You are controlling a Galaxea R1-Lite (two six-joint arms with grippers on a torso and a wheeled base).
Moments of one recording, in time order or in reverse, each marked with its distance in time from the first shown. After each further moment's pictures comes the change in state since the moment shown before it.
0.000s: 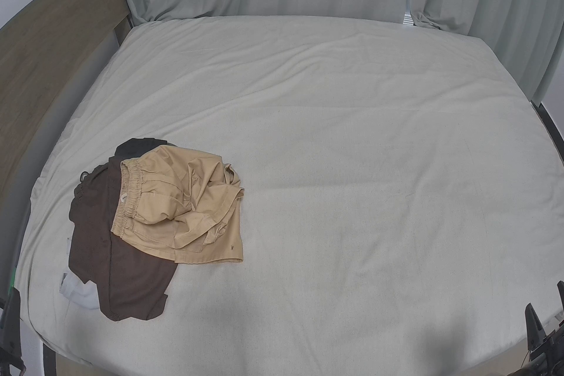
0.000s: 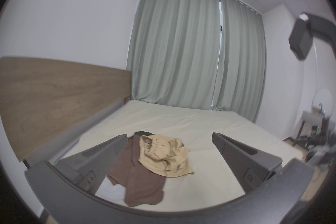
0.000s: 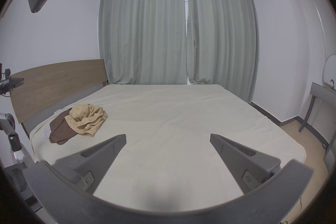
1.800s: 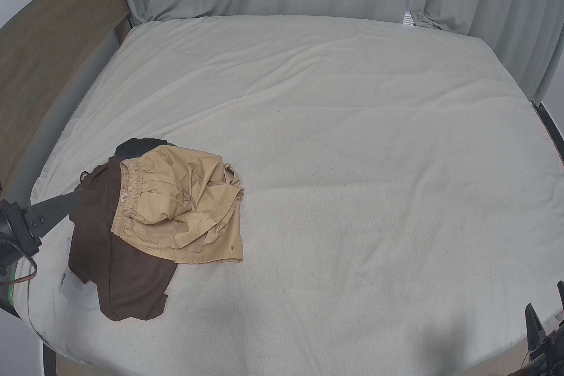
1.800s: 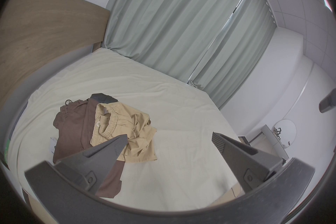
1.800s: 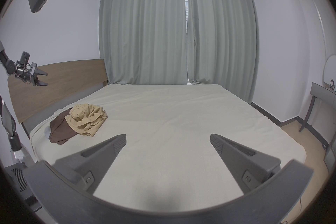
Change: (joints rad) left arm 0.187 0.839 -0.225 -0.253 -0.562 -0.198; right arm 0.001 0.000 0.000 0.000 0.000 -0.001
